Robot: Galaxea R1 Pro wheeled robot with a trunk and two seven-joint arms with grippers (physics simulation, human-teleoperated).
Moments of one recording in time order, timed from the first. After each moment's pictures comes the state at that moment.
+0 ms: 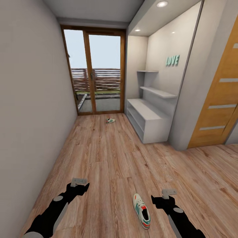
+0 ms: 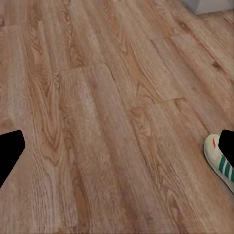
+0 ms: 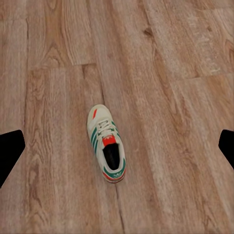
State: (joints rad) left arm -0.46 0.07 -0.02 -0.72 0.01 0.08 -0.17; right arm -0.35 -0.03 0.00 -0.76 -0.01 0.17 0.01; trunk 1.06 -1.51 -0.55
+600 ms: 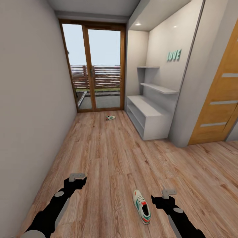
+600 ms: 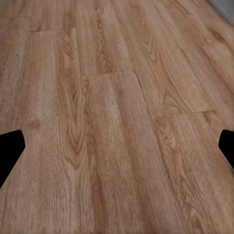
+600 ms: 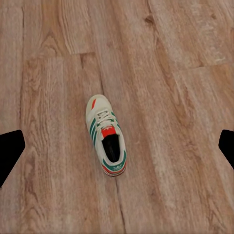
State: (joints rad) left arm -0.46 0.06 -0.02 -0.81 0.03 0.11 -0.02; right arm -0.35 -0.03 0.00 -0.76 -0.01 0.17 0.01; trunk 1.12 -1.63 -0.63
